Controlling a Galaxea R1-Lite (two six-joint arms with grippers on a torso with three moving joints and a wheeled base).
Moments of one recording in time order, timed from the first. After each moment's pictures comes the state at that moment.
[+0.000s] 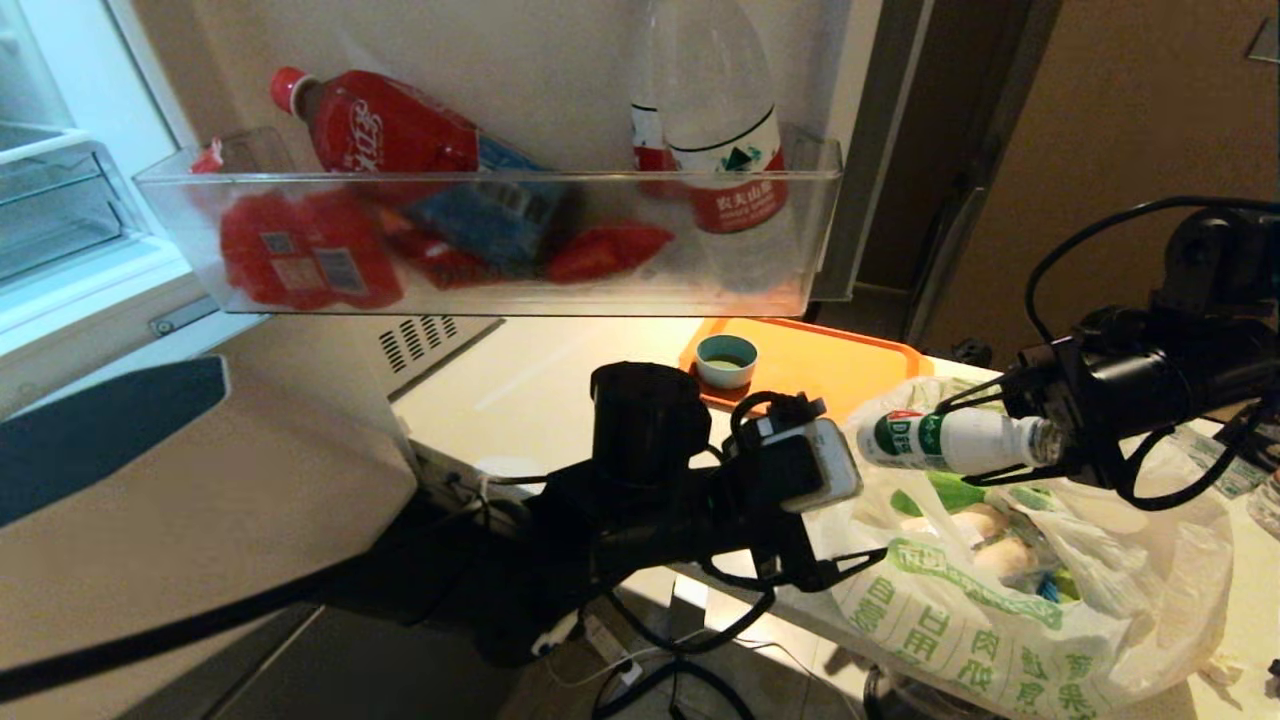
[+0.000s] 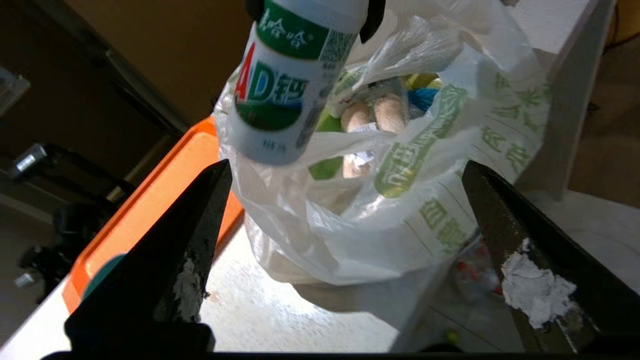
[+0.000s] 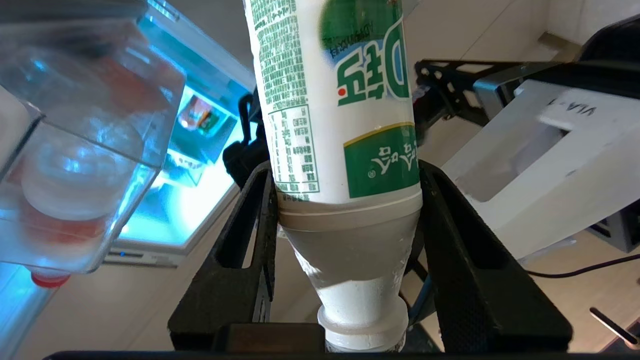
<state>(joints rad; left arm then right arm) -0.85 2.09 -1.16 -0.81 -0.38 0.70 -0.08 2.14 -1.94 1.52 1.21 0.44</state>
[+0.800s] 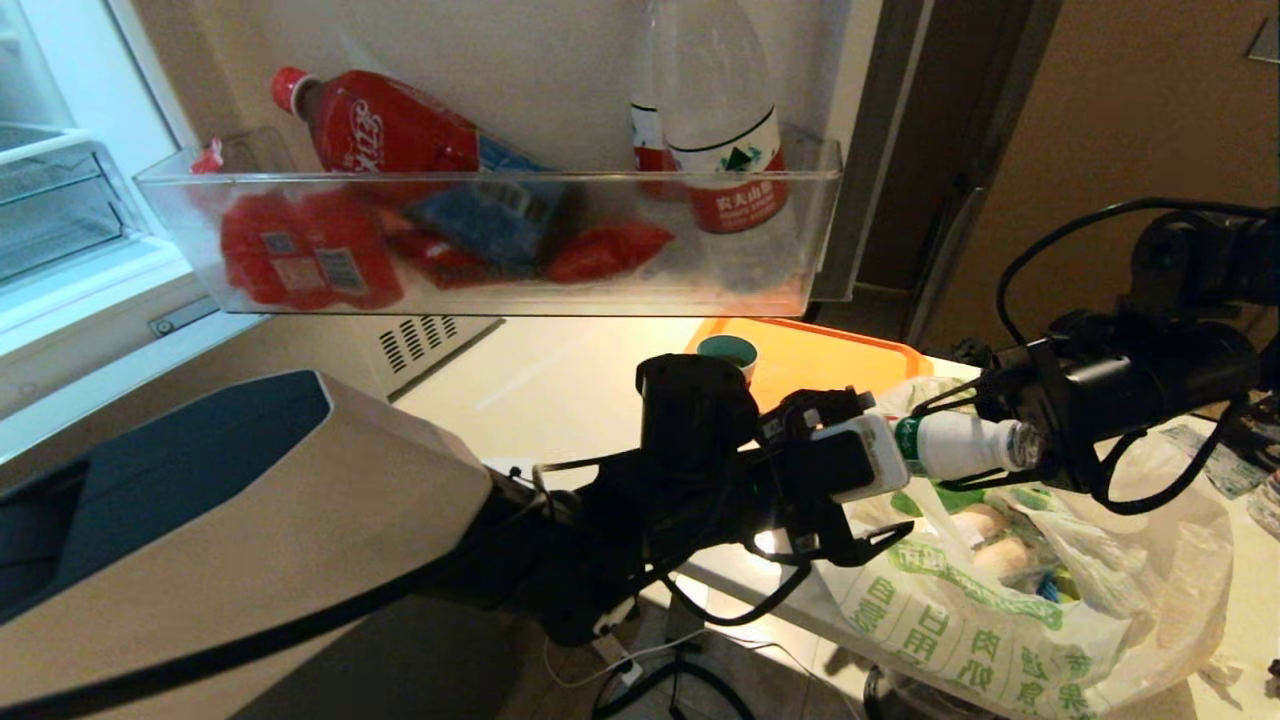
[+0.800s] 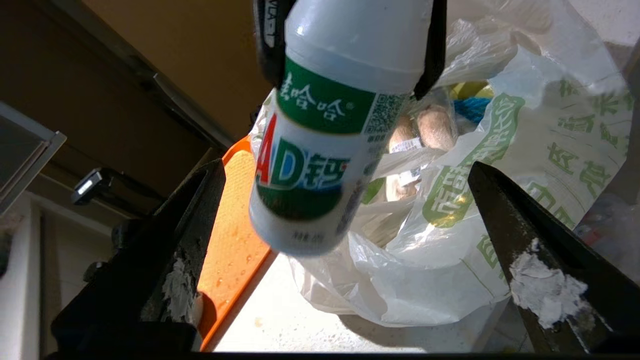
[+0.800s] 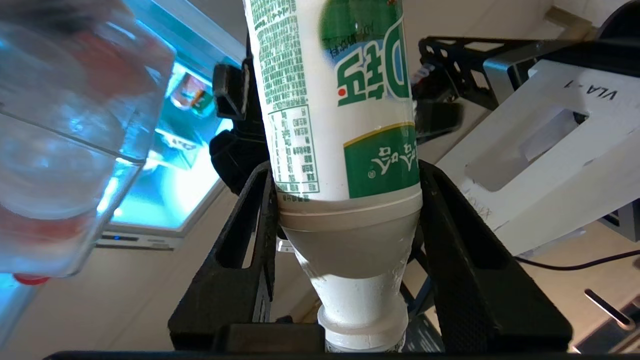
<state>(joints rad) -0.88 2.18 -1.31 -0.81 -0.31 0.78 -0.03 2.14 -1.93 1.52 1.24 0.44</state>
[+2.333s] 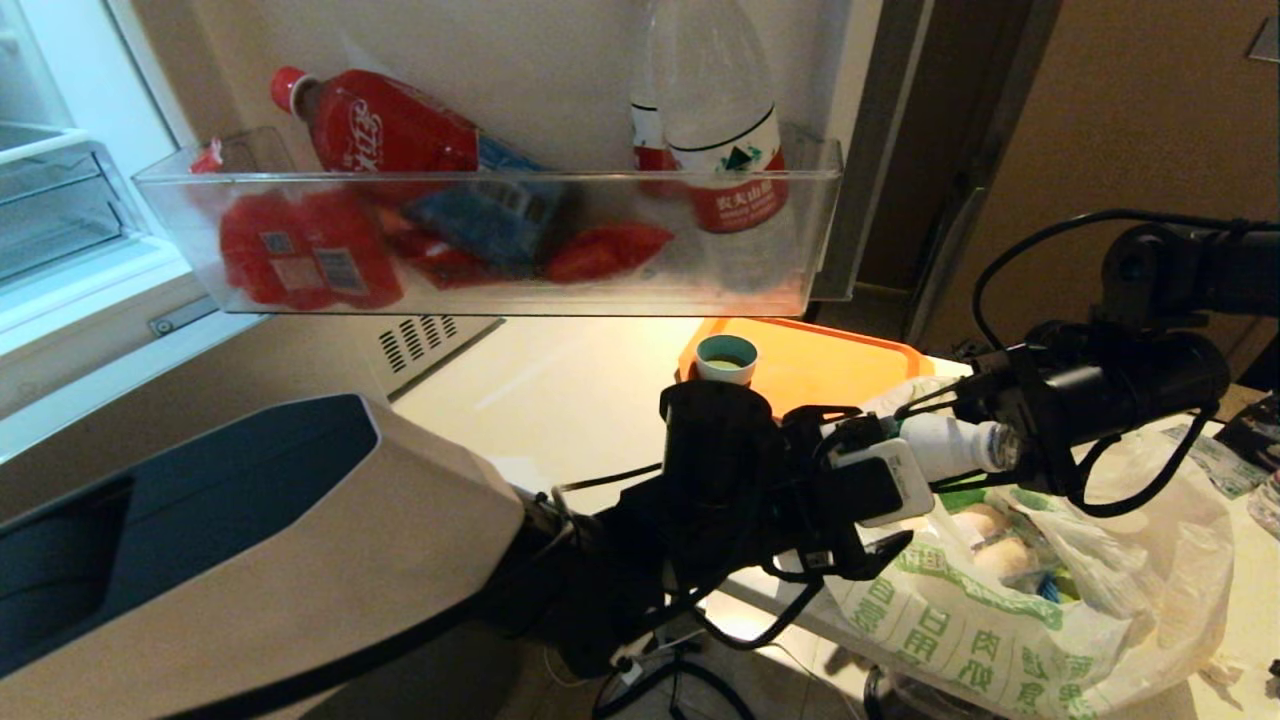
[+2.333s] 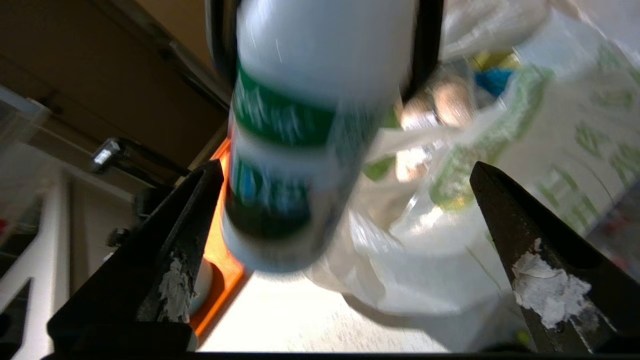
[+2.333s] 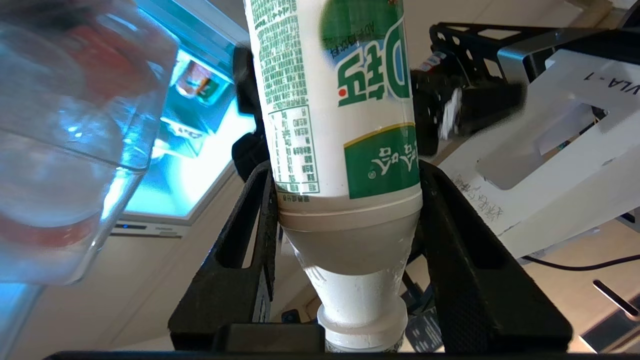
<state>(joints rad) -0.92 2.21 -1.30 -0.84 -0.17 0.79 0.01 2.17 -1.94 1.52 1.29 0.43</state>
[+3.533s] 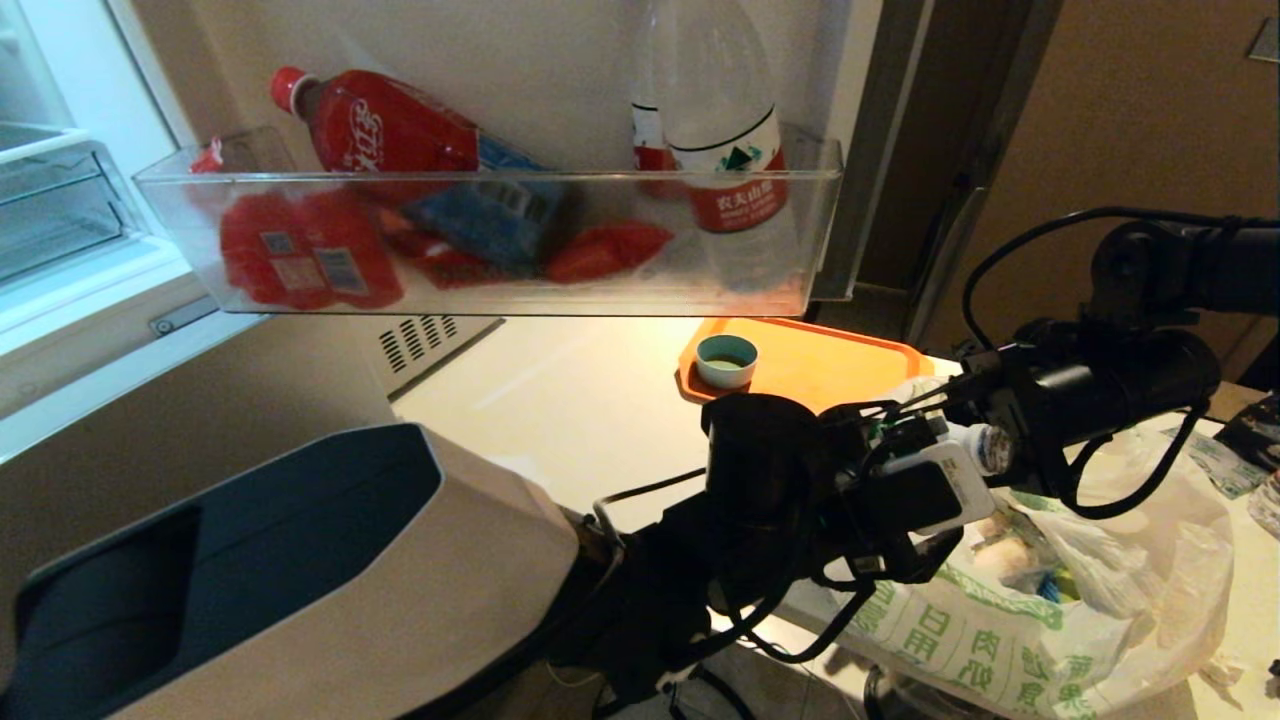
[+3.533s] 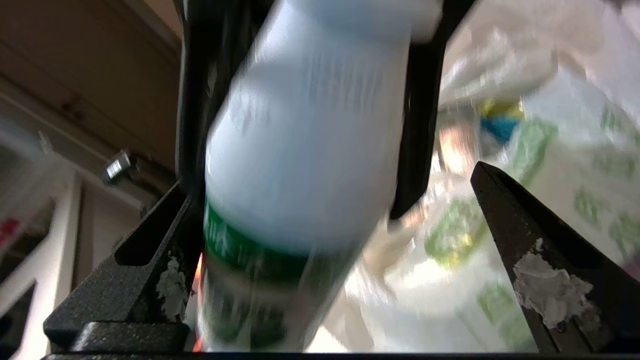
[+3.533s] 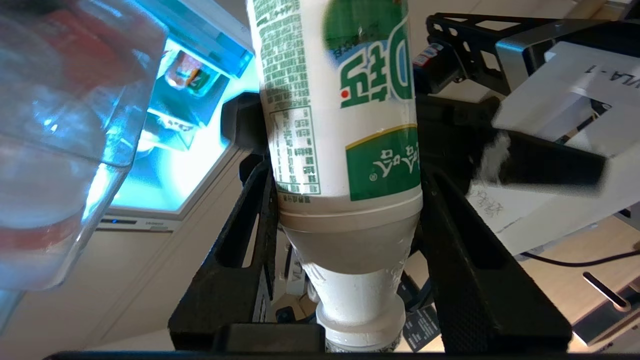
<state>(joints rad) -0.98 2.27 -1.38 -0.90 -0.11 0.74 0.04 2.16 -1.94 1.52 1.29 0.43</state>
